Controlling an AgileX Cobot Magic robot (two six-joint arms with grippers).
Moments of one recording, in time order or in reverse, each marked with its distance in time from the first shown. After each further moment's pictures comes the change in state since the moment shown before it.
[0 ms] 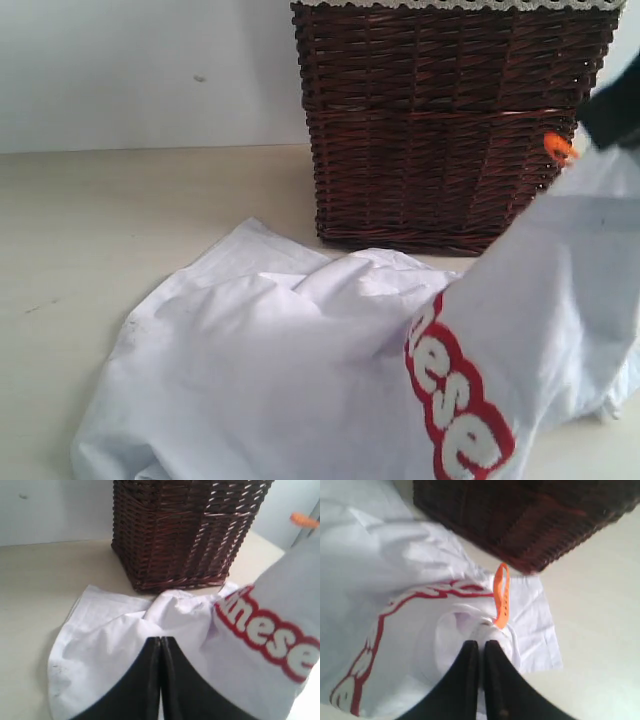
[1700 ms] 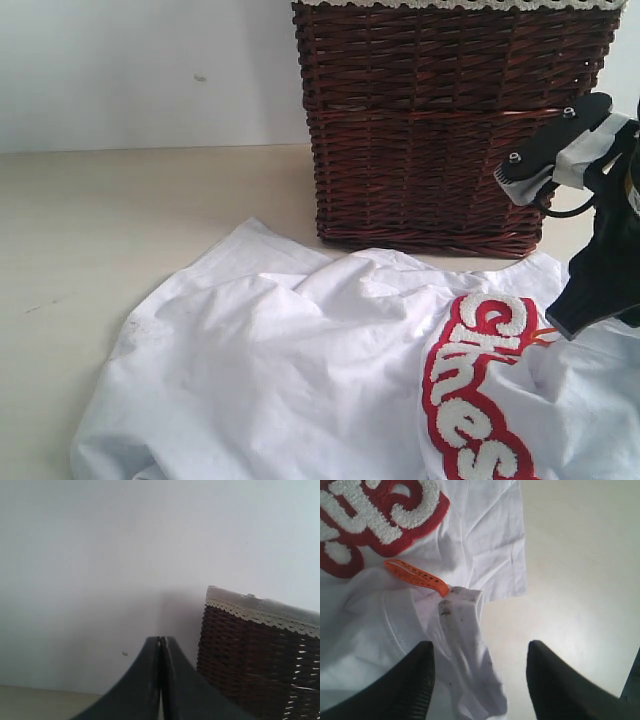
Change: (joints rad) left arm 0.449 -0.293 0.355 -0.003 -0.656 -0.005; right arm 0.000 0.222 0.292 -0.241 -0.030 0.136
